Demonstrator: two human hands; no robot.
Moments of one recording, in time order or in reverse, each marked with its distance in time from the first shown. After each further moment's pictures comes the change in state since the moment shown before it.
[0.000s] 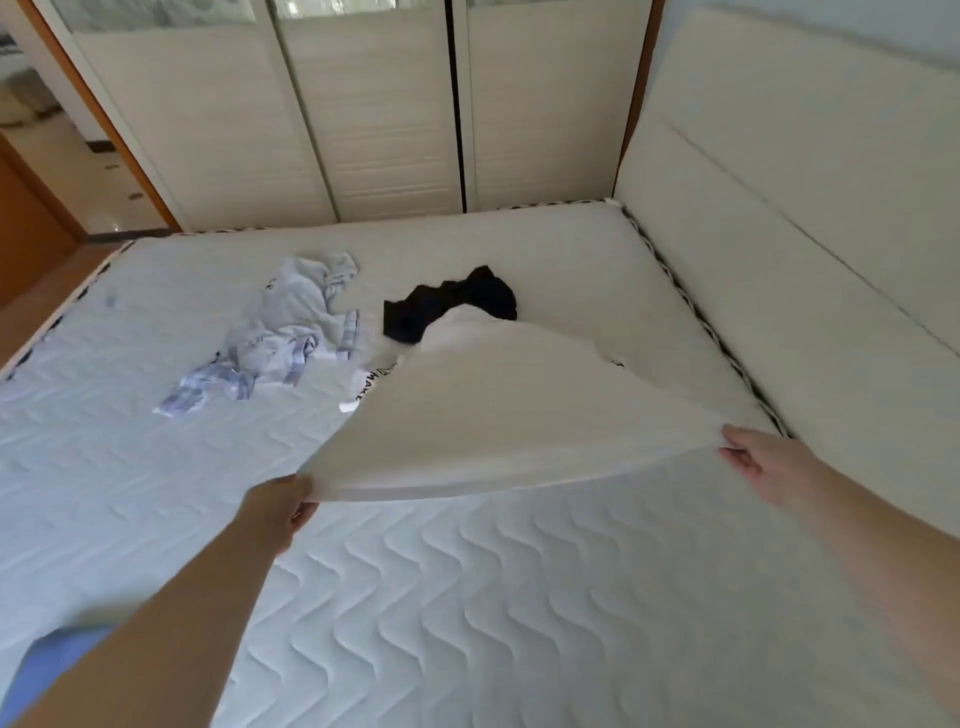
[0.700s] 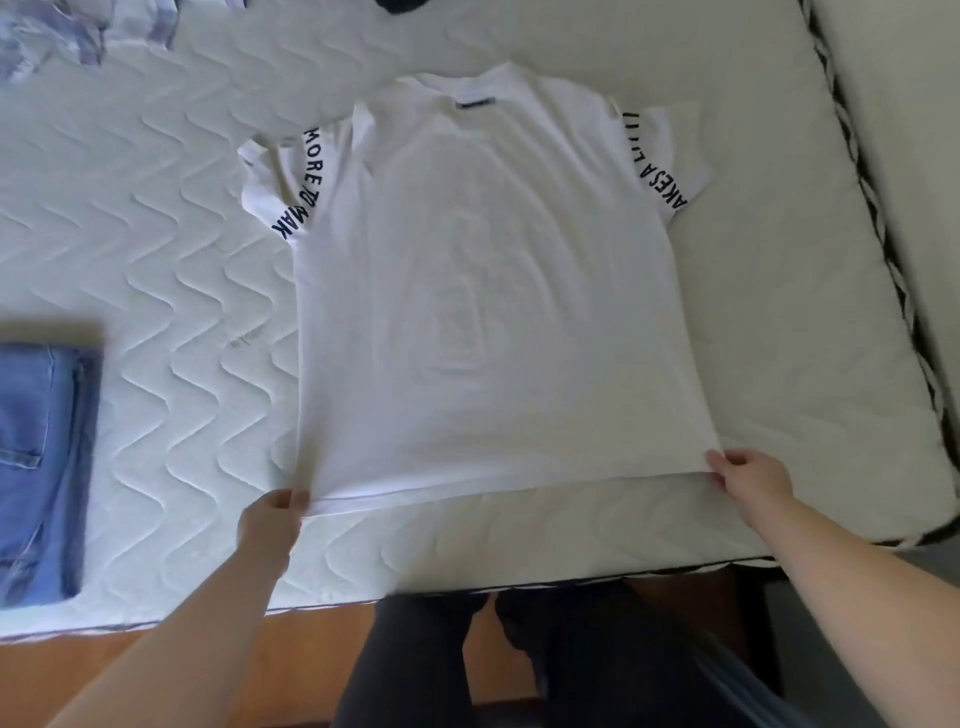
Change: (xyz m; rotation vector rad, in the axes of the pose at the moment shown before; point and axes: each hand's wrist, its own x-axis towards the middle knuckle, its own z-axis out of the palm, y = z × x) left_hand -0.022 -0.385 -0.162 0.787 0.118 -0.143; right_hand 0.023 0.339 -0.251 -1.075 0.198 0.094
